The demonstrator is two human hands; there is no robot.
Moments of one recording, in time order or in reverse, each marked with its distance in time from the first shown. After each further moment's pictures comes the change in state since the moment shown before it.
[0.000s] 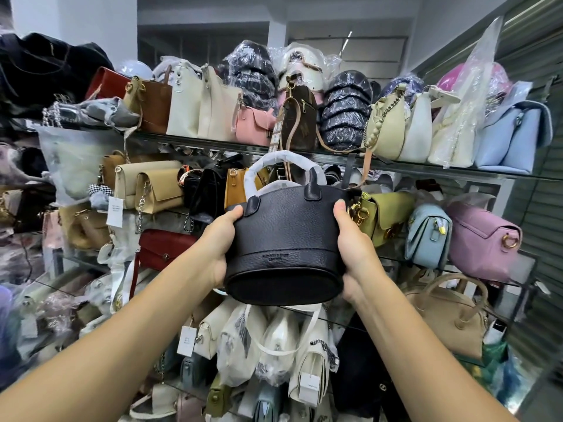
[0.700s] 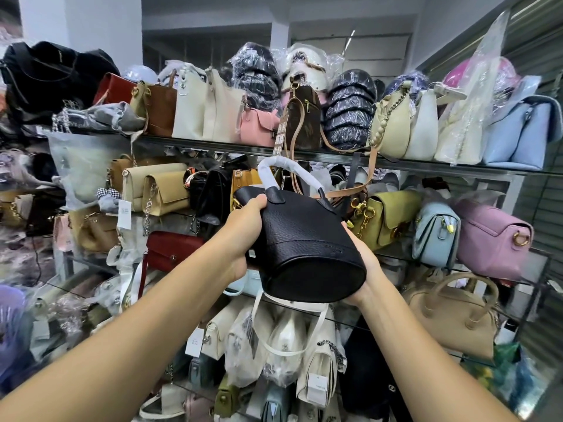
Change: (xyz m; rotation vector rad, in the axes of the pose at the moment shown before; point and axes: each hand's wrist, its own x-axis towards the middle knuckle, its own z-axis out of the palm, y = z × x) left_hand -0.018 0.008 0.022 0.221 0.029 0.124; right_hand 0.028 0.021 -0.022 0.359 -0.205 0.262
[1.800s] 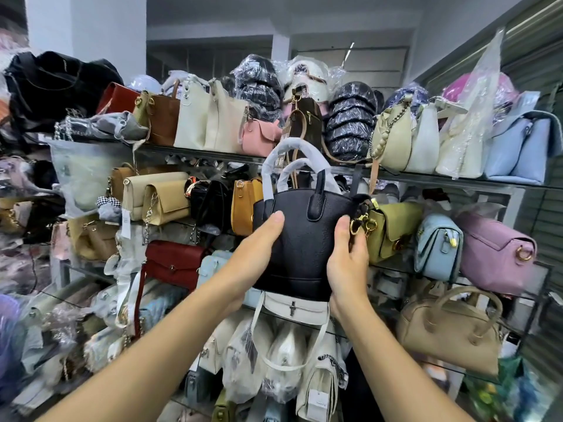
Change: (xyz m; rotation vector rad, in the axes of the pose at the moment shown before) left_hand 0.028 -0.036 -0.021 0.239 -0.301 0.298; right_hand 0.019 0.025 0.020 -0.478 0.315 -0.868
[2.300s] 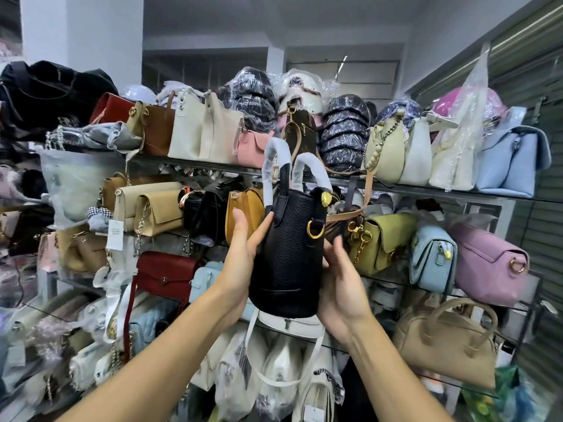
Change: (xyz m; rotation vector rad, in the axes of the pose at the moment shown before) left_hand 0.004 0.011 0.013 -0.368 -0.055 0.025; right_hand -0.005 -0.005 -0.017 0.391 -0.504 0.409
